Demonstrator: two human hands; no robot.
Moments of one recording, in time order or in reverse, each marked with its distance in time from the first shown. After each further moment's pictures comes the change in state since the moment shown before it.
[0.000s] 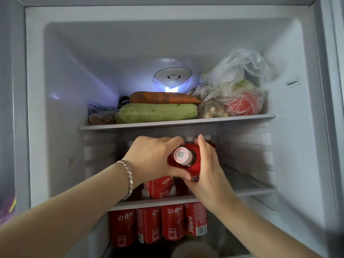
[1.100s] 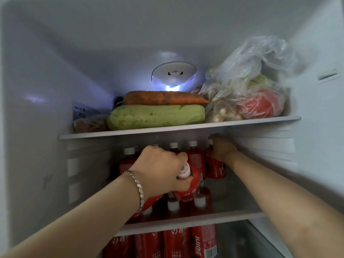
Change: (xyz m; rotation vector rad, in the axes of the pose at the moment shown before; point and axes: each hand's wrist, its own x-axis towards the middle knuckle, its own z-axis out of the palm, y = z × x) left_hand 0.016 -0.012 0.049 0.212 -0.208 0.063; right_hand 0.088 0.181 0.068 -0.357 -0.651 0.571
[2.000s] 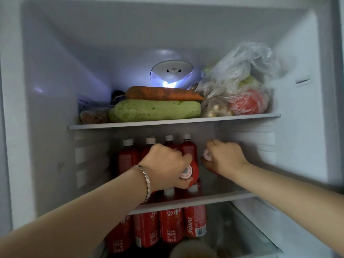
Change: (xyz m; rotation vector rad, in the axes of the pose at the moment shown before) left_hand -0.007 0.013 -0.002 0.017 0.033 0.152; right_hand -0.121 -0.027 -0.038 -0.415 0.275 -0.275
